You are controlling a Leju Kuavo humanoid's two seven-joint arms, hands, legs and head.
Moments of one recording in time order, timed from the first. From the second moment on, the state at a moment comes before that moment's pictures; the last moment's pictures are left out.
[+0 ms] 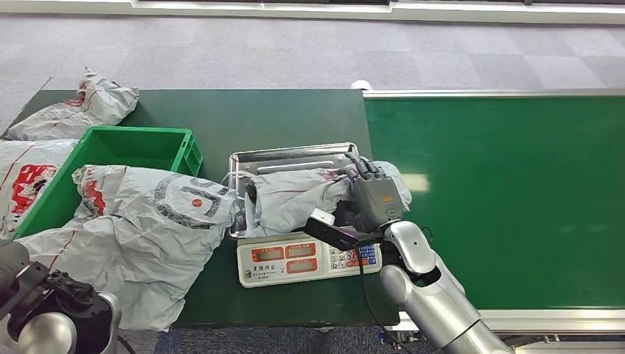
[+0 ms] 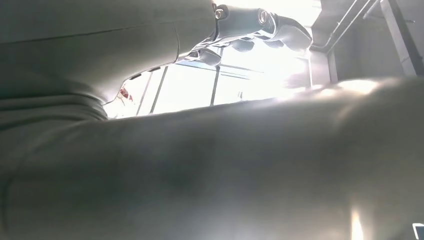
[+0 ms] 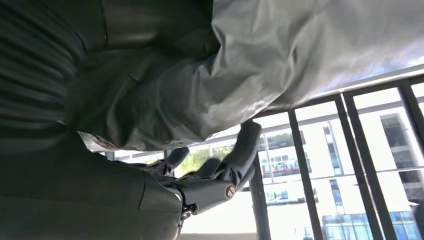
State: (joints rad) left arm -0.05 -0.12 -0.02 -2.00 -0.04 0.69 -0.45; right arm -0.41 -0.04 0.49 -1.20 0.97 -0.19 0.02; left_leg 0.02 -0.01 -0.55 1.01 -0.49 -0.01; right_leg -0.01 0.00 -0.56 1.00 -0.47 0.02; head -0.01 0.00
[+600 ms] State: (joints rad) left arm -0.06 -0.19 0.02 -2.00 -0.09 0.69 -0.45; right arm -0.41 -0.04 0.49 -1.19 1.02 -0.40 -0.10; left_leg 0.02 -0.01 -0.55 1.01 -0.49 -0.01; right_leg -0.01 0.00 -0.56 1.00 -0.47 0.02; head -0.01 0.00
